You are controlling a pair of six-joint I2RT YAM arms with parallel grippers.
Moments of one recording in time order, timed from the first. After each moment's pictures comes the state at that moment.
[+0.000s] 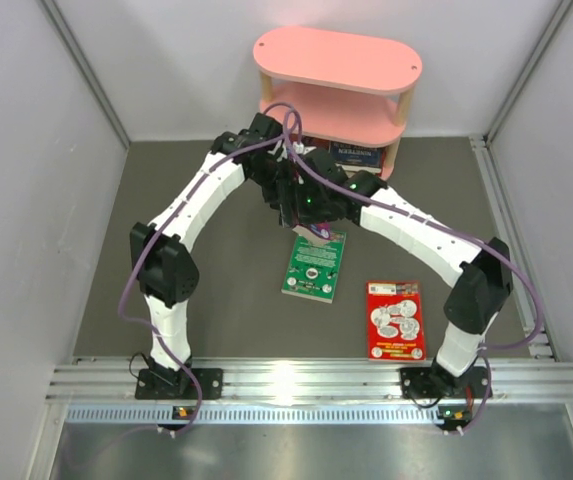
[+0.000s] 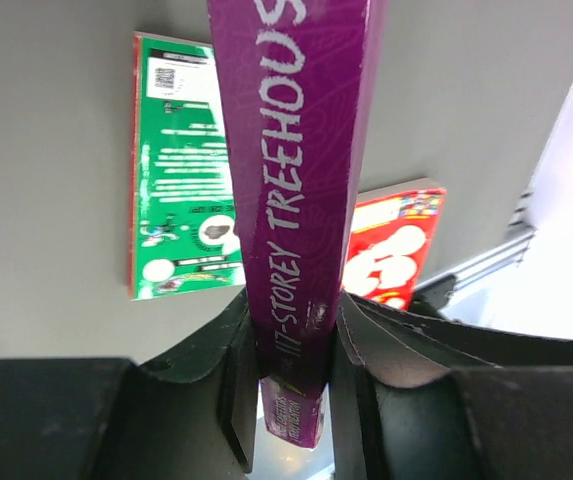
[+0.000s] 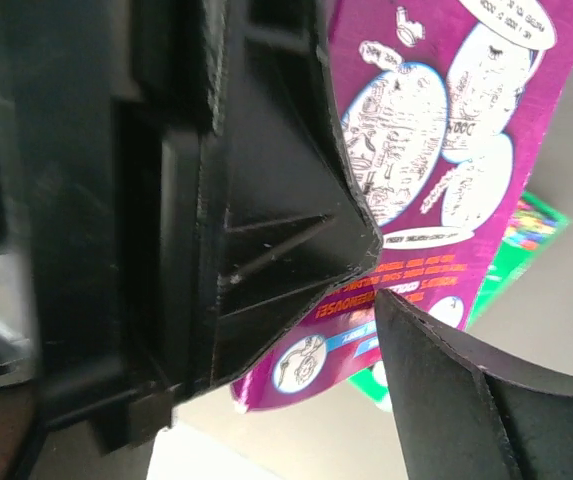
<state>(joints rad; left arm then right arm) -0.50 1.97 2.01 -1.09 0.34 -0.67 0.80 1.76 1.69 -0.74 0.06 0.51</state>
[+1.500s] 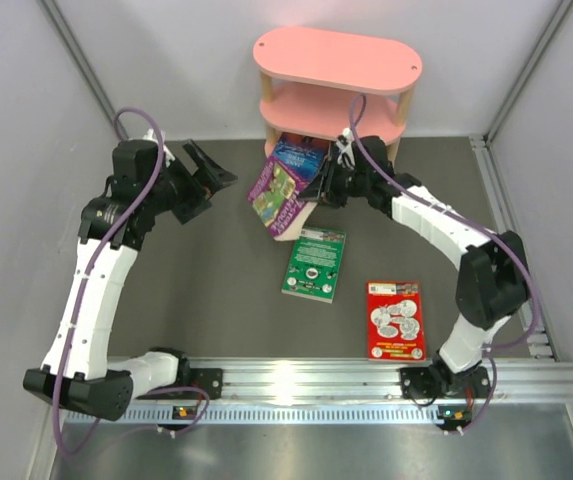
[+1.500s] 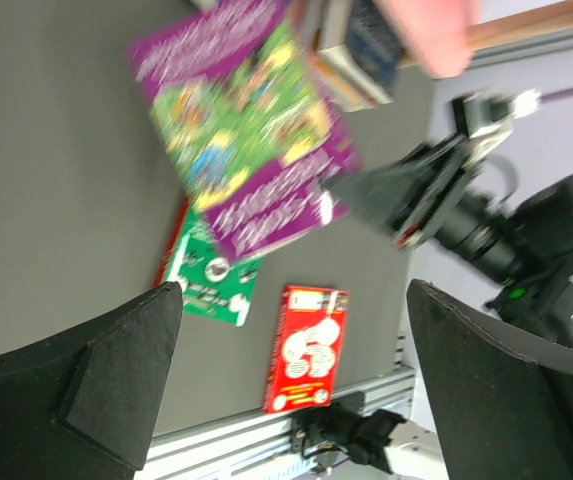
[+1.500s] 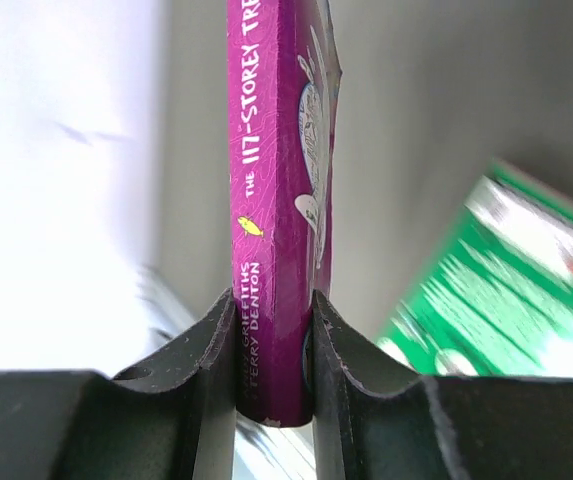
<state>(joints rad) -0.20 1.19 1.53 -0.85 0.25 -0.85 0.51 1.69 1.38 -0.29 -0.45 0.77</state>
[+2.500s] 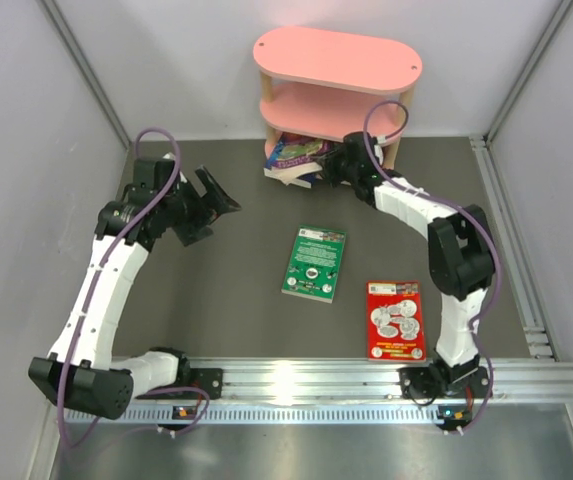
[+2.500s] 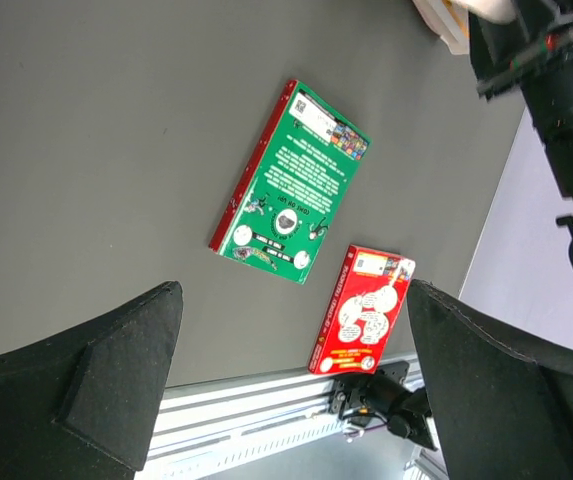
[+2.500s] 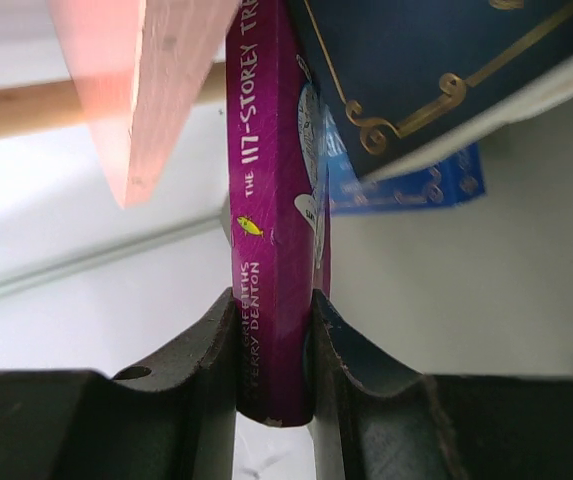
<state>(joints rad) -0.20 1.19 1.37 -0.94 0.23 -0.81 0.45 1.96 1.49 0.01 0.02 1.45</state>
